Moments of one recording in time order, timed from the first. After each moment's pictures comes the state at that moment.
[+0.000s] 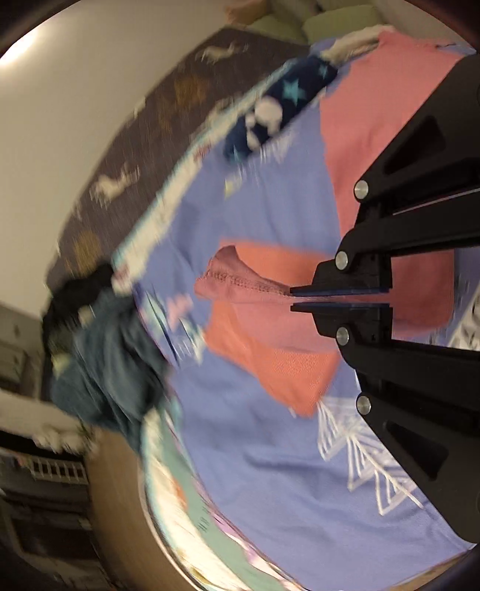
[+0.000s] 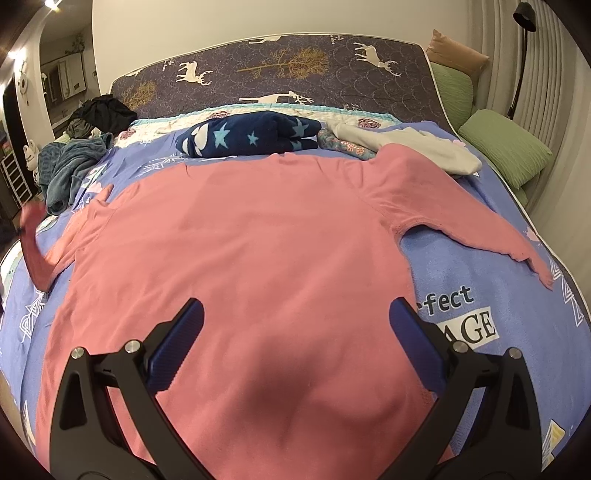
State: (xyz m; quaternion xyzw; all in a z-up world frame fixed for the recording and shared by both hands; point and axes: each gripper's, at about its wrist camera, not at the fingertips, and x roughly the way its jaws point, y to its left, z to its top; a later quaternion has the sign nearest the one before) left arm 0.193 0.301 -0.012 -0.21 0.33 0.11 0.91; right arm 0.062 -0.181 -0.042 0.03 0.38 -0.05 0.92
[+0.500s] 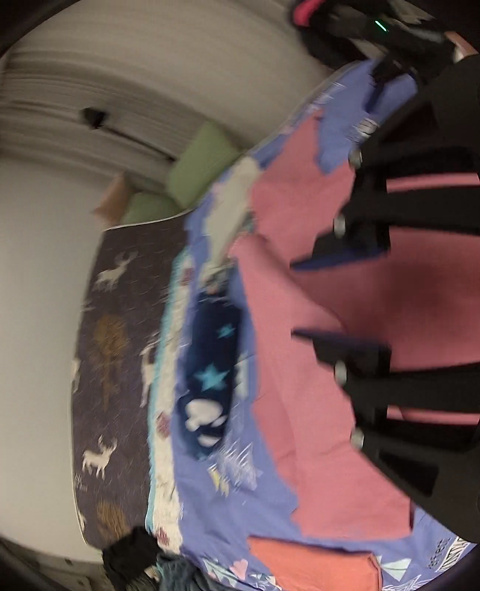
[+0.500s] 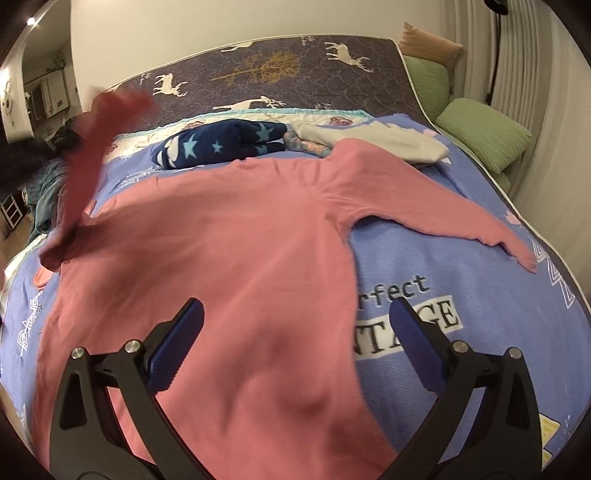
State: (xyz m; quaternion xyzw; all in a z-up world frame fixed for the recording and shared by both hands) left arm 0.177 -0.040 0.009 -0.03 0.33 -0.27 0.90; right arm 0.043 -0.229 -0.037 0.07 0.37 -0.08 0.92
